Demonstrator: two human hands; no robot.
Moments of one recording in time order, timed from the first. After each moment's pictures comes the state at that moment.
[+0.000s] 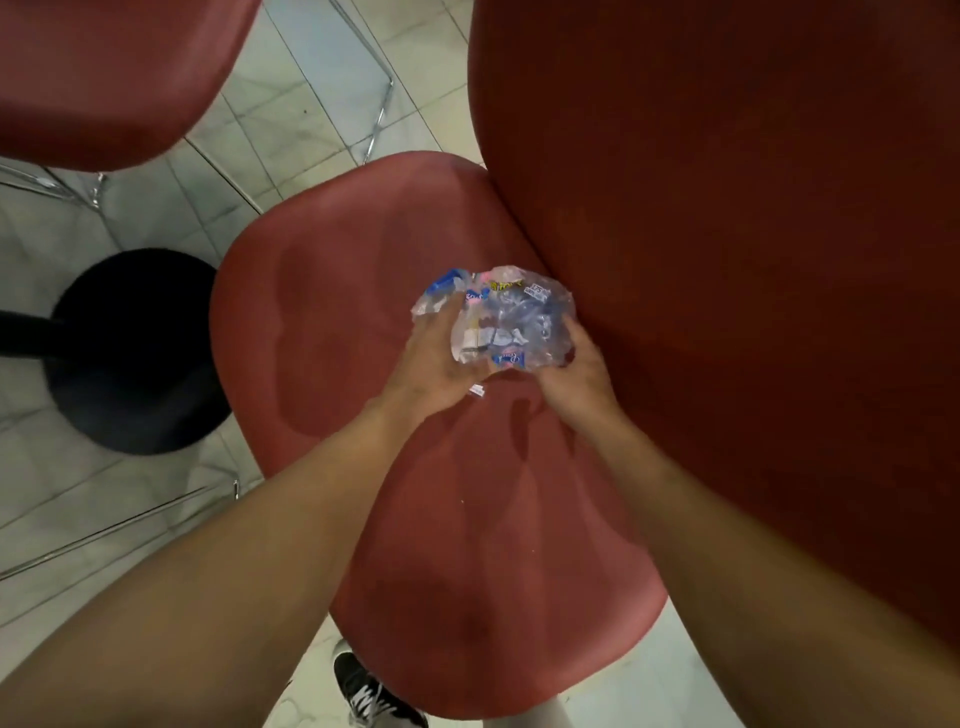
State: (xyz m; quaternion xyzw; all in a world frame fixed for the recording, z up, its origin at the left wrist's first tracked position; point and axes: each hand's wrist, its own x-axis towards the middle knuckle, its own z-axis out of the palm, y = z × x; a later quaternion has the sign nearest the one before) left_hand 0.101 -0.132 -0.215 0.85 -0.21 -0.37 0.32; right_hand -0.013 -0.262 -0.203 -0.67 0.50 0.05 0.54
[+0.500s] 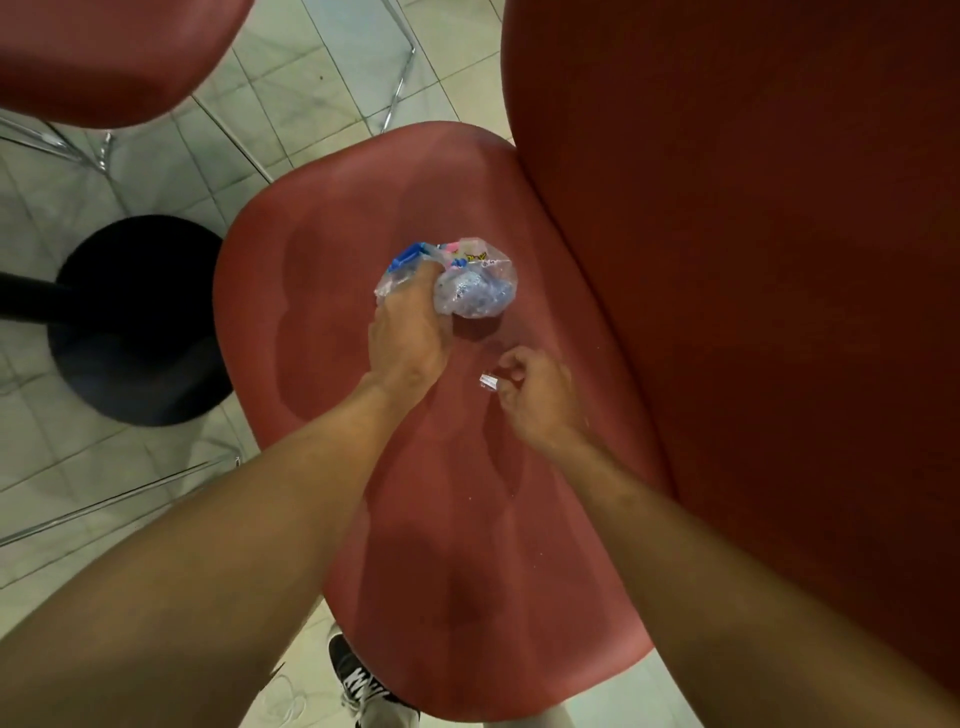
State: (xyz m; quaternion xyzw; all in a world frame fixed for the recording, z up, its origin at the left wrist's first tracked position) left_hand 0.120 -0.127 -0.204 0.93 -0.19 -0.15 0.26; right_hand -0.003 -0.221 -0.224 -0.80 0.38 0.16 0.43
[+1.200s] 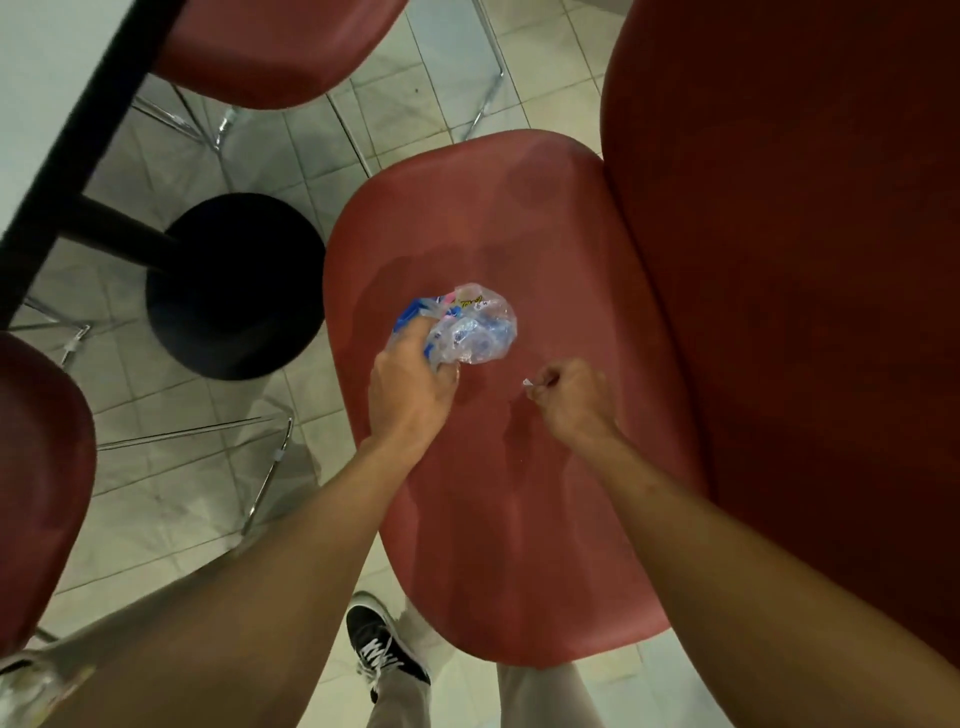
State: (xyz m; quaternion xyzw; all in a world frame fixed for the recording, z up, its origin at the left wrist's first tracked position) left_hand 0.060 -0.016 -0.156 0.93 -0.04 -0.16 0.33; right_hand -0.013 -0.175 -0.187 -0.81 0.39 0.19 0.40
